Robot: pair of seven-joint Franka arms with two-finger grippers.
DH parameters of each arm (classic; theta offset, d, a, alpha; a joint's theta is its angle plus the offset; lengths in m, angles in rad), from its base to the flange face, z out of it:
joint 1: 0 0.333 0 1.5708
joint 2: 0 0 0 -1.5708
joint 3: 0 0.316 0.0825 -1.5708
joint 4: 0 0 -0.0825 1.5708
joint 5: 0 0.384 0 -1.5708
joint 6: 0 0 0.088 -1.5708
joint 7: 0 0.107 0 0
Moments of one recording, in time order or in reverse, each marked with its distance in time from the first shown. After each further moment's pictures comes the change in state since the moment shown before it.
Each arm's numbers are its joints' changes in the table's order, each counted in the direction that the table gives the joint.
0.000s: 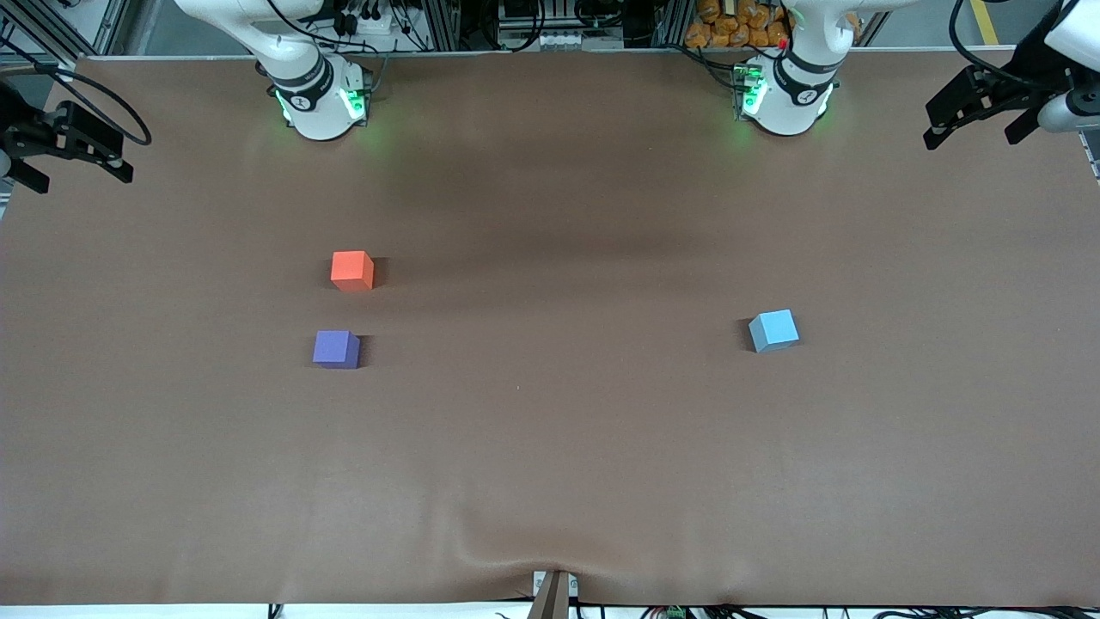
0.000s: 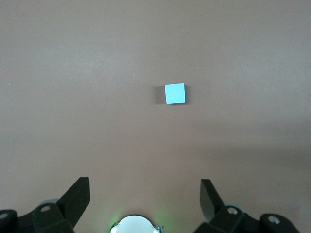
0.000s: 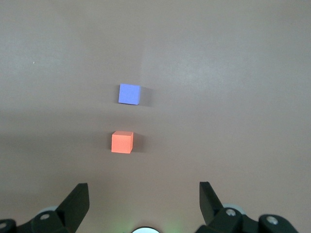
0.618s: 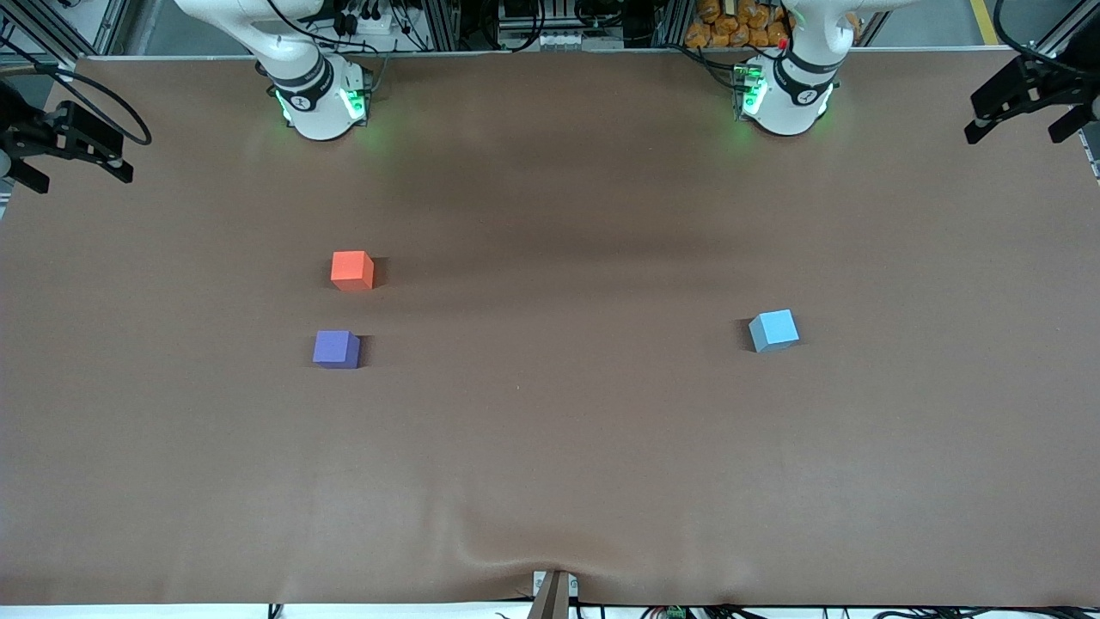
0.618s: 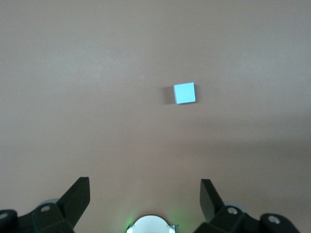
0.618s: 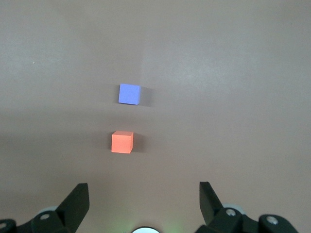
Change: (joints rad) left arm 0.008 0.000 0.079 -0.020 0.002 0.027 0.129; right arm 0.000 0.000 0.000 0.000 0.000 0.000 0.000
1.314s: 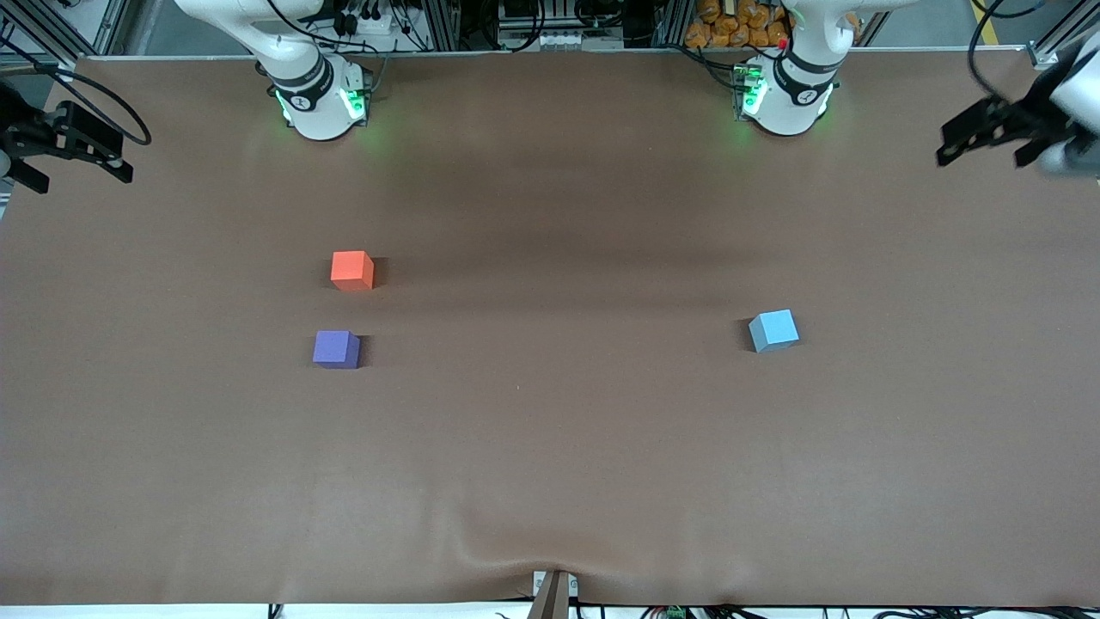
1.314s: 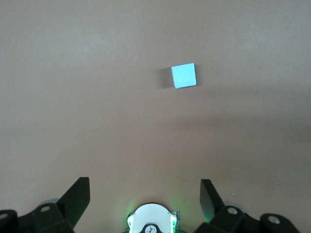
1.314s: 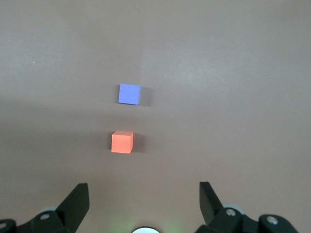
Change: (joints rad) left arm -0.009 -0.106 -0.028 0.044 0.000 -0.027 0.005; right arm 0.000 0.000 -0.001 0.000 0.000 0.000 0.000
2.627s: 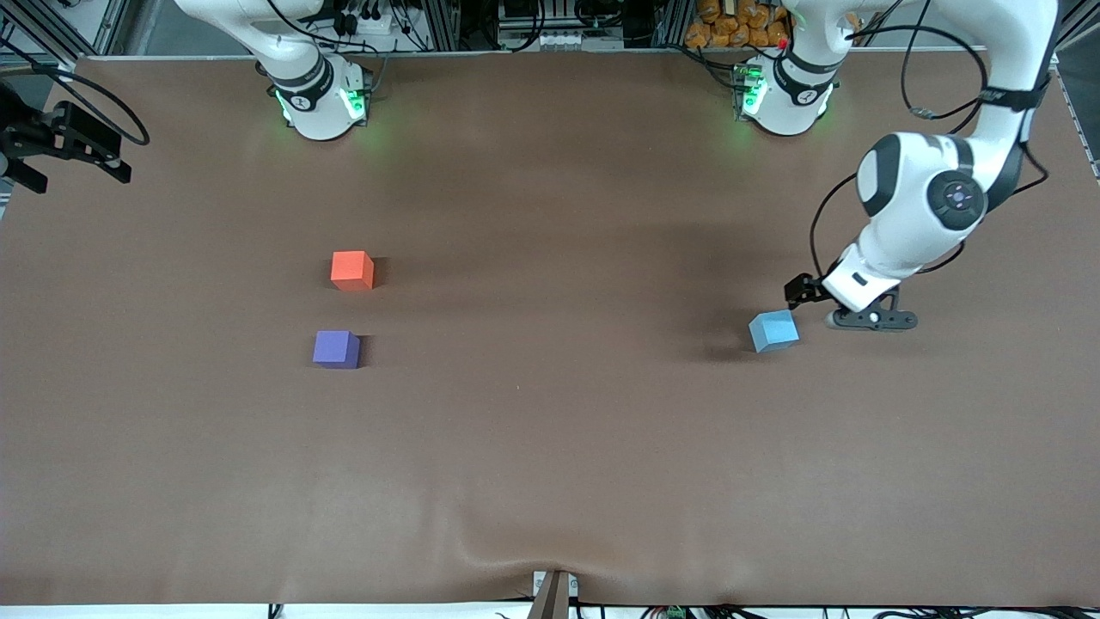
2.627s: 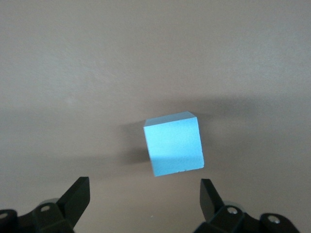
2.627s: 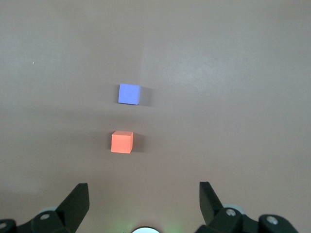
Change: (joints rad) left arm 0.021 -0.276 -0.120 0.599 -0.001 -1.013 -0.093; right arm 0.003 0.000 -0.004 0.000 0.000 0.000 0.000
